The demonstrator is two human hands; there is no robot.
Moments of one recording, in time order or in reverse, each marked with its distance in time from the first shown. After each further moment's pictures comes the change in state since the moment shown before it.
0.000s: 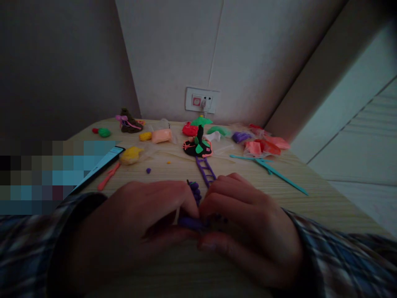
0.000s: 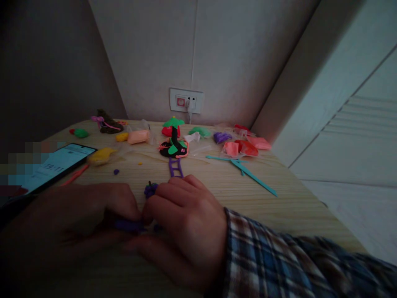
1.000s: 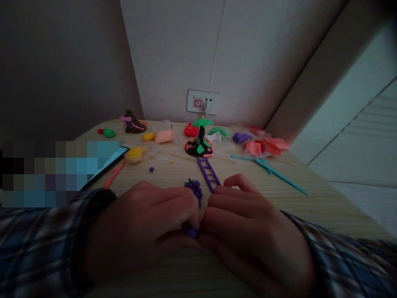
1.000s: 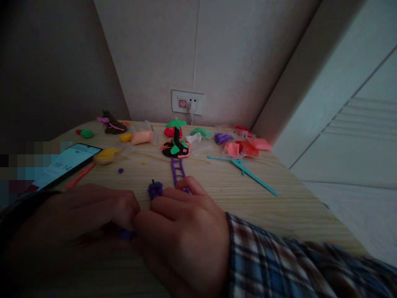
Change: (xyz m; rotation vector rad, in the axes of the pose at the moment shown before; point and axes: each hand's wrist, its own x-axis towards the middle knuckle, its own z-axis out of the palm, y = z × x) left_hand 0.011 0.014 0.002 0.181 -0.021 0.174; right_hand -0.002 -0.012 0.000 -0.079 -0.078 -0.050
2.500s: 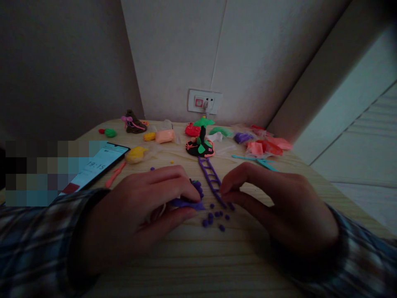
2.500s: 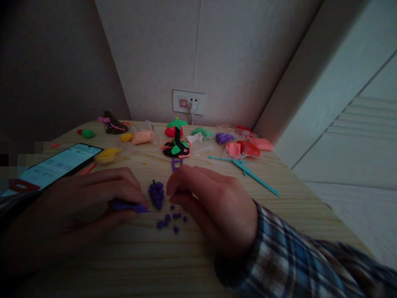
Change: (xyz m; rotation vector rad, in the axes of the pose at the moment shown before) left_hand -0.009 -0.011 -0.009 -0.070 0.031 -0.138; right_hand -0.005 0.022 -0.022 -0.041 0.128 0.146
